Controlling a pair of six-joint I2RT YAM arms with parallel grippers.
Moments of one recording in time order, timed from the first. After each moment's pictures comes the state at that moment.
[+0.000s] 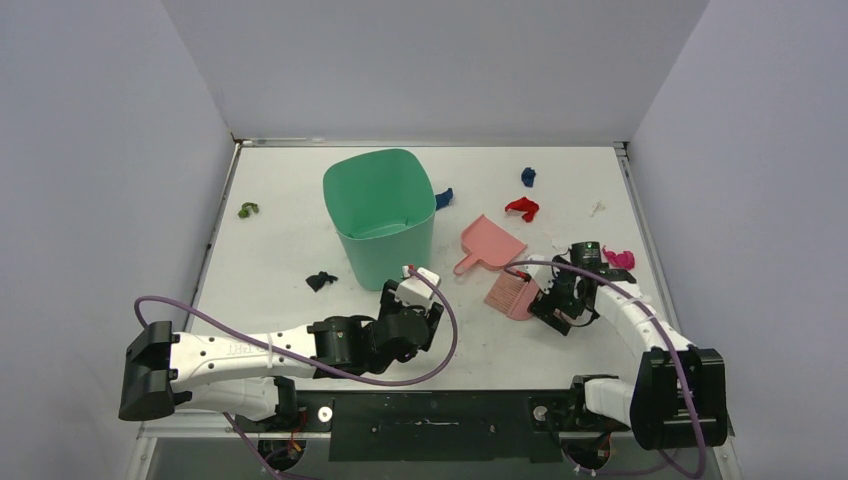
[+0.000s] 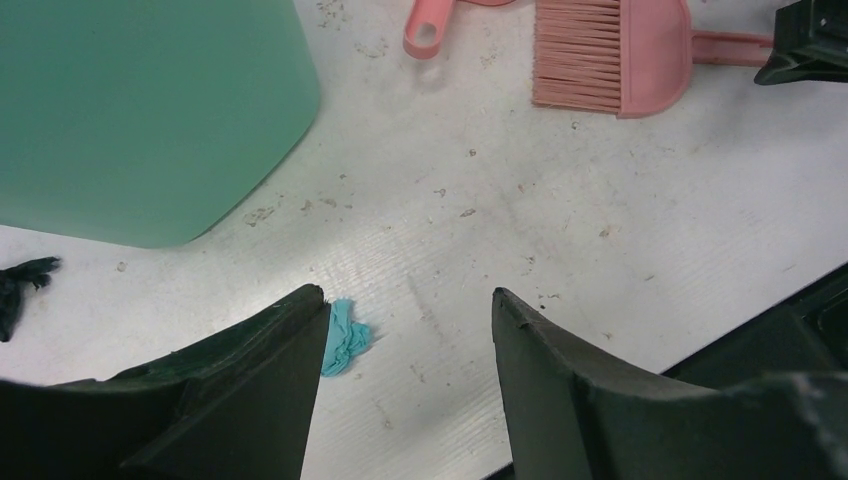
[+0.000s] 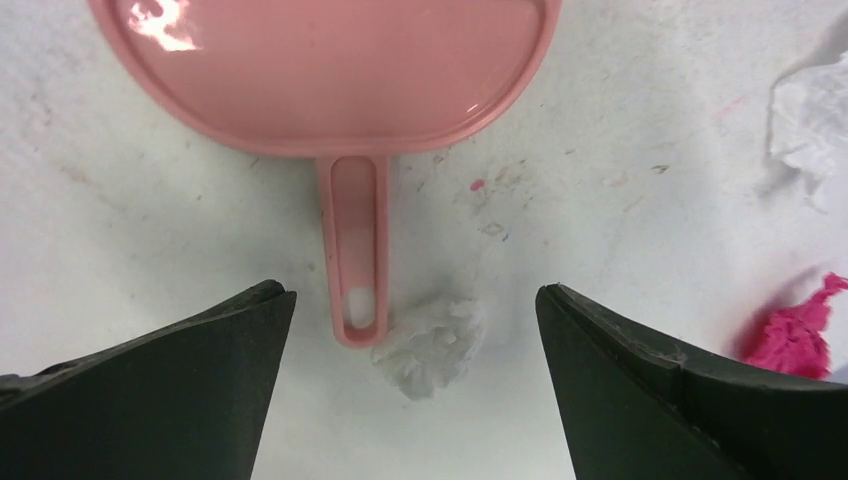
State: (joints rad) left arm -1.38 1.16 0.81 -0.34 -0.74 -0.53; right arm 0.10 1.16 0.57 -0.58 -0.13 -0.94
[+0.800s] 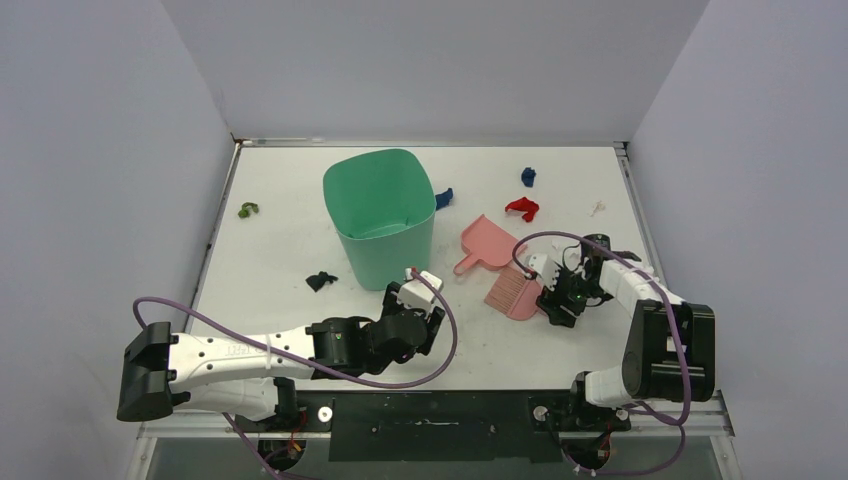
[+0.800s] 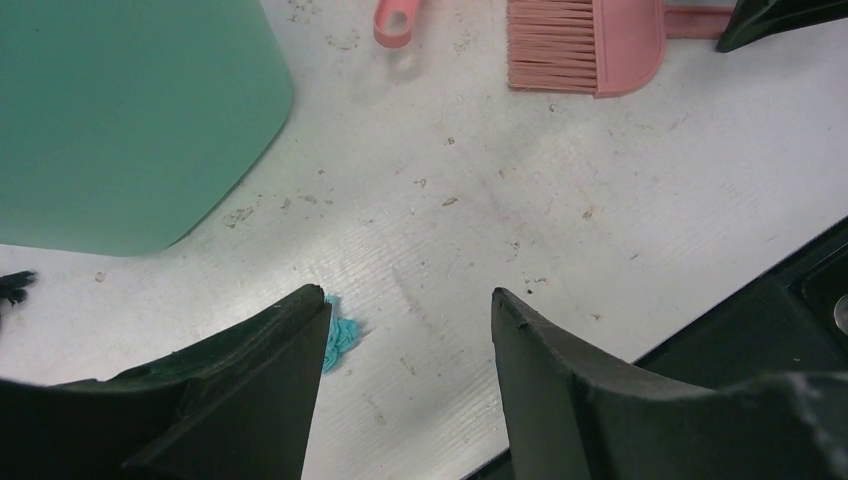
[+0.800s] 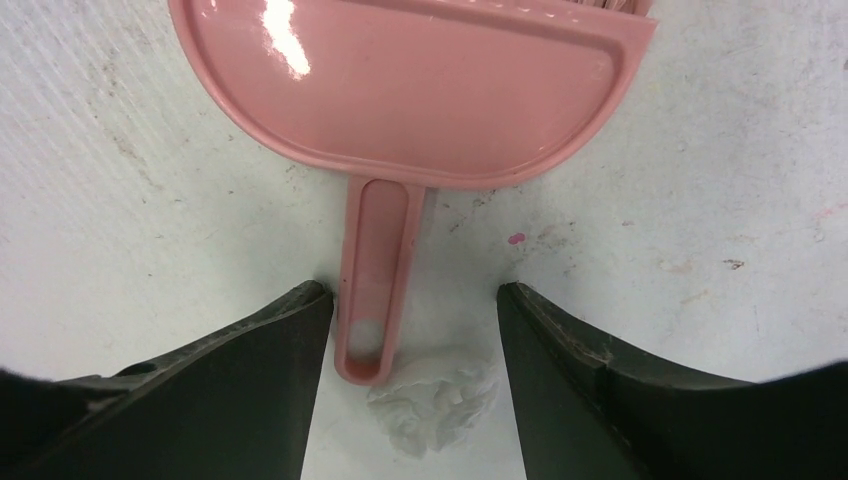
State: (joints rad) left arm -1.38 1.14 0.79 -0.31 -0.68 -0.50; right arm -0.09 1.41 0.71 -0.74 -0.42 -1.22
